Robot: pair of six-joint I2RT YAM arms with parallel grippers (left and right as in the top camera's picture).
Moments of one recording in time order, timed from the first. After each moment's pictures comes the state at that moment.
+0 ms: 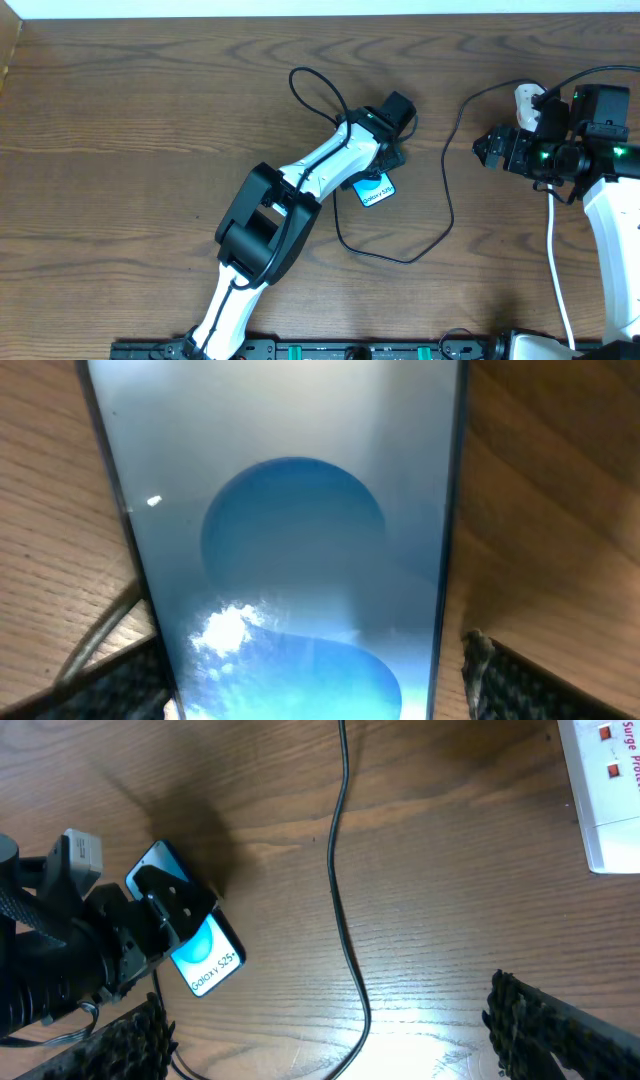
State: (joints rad) left arm -0.68 2.24 1.68 -0.85 -0.06 -1.09; right arm -0.15 1.39 1.18 -0.89 -0.36 0.16
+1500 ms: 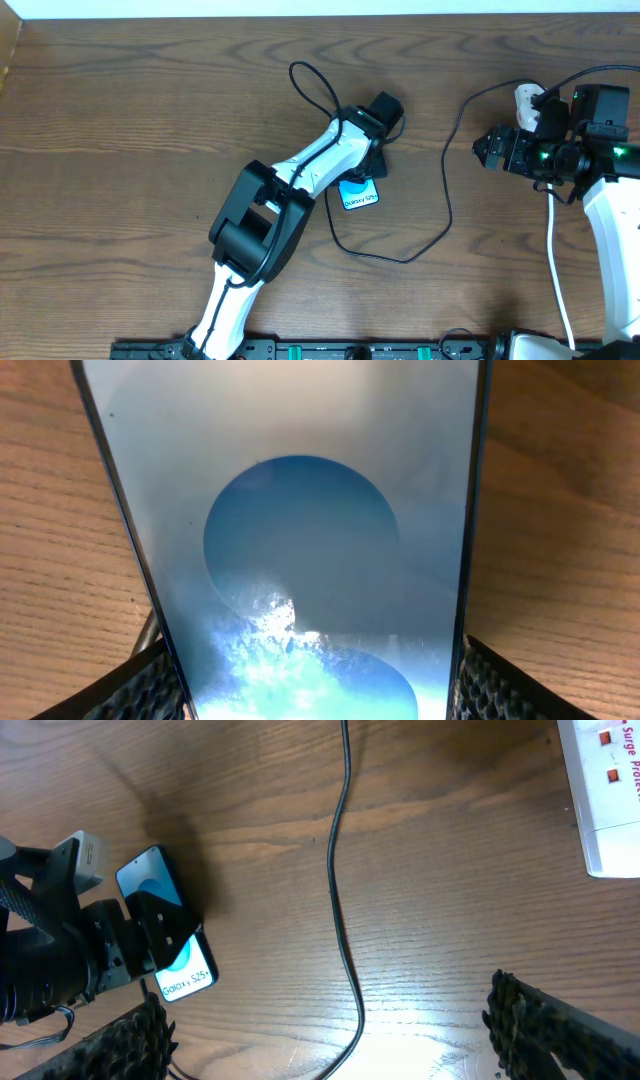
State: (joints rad) left arm -0.65 2.23 1.66 -0.92 -0.05 -0.82; right arm -0.15 1.39 1.18 -0.89 -0.36 0.14
